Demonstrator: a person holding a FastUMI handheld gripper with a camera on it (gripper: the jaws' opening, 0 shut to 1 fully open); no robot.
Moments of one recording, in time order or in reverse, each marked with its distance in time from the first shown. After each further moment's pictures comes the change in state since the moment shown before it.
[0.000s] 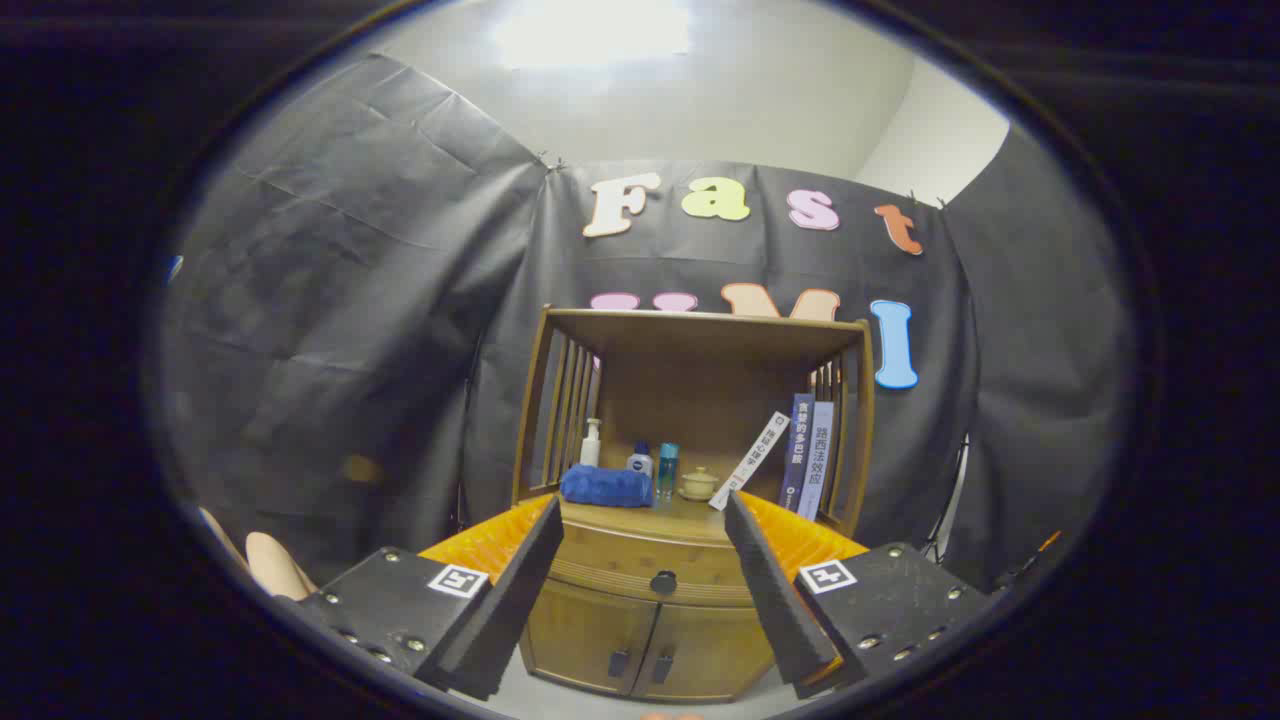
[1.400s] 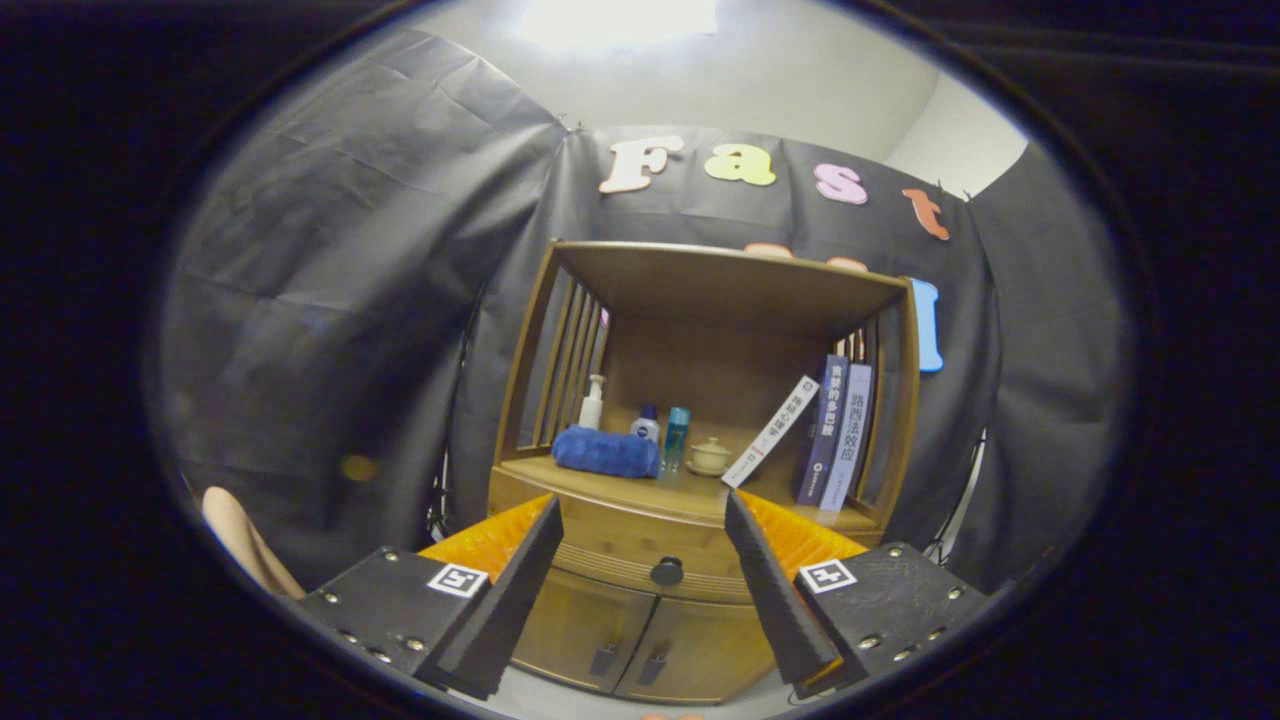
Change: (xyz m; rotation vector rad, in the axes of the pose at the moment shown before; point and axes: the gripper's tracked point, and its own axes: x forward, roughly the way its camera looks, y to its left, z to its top) arm 0.080 0.003 -0.091 -0.052 0.083 -0.003
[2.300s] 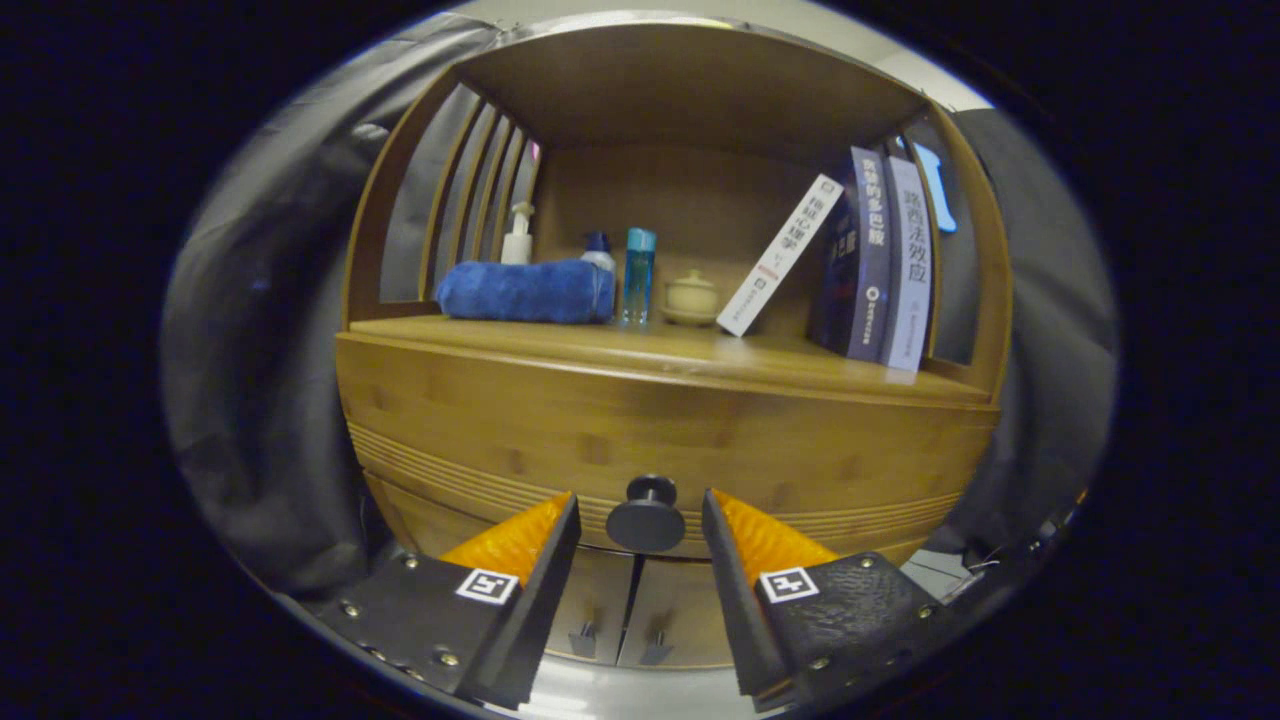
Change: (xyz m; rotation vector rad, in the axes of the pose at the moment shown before) arm 0.153 -0.021 -0.186 0.063 0.384 -0.104
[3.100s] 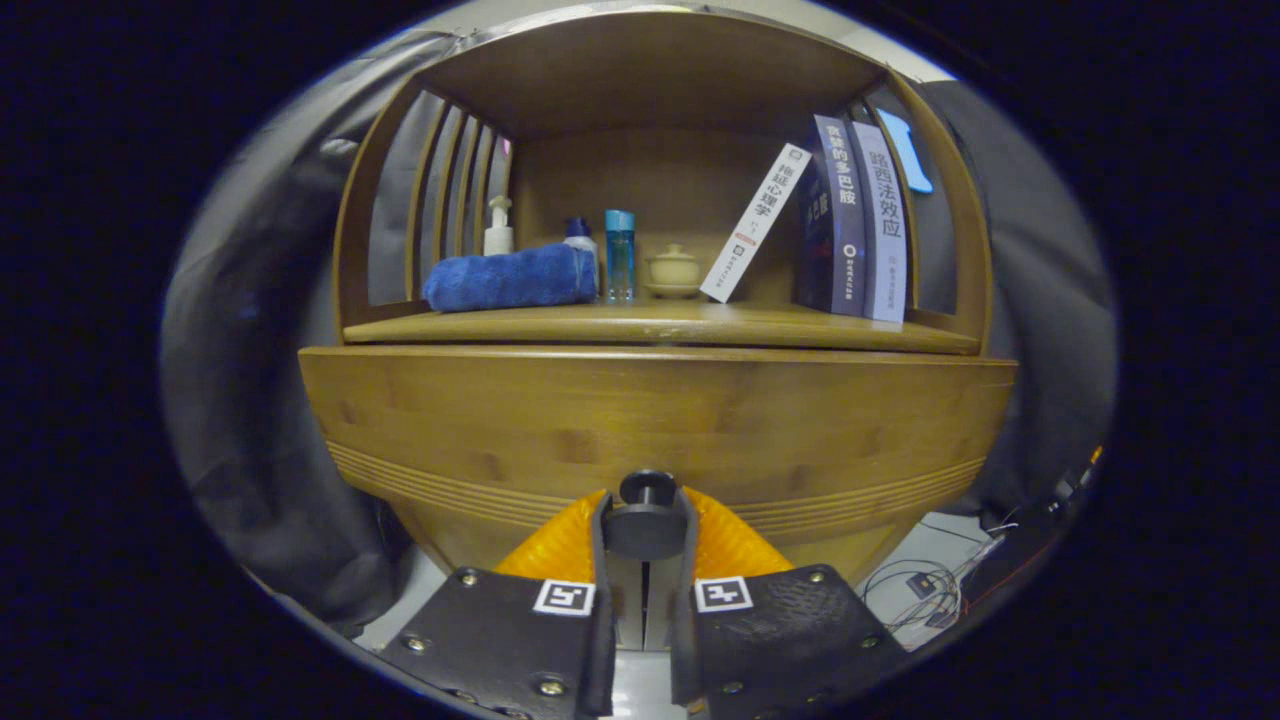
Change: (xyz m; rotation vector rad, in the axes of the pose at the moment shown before) arm -0.037 -0.001 -0.014 0.077 0.018 0.002
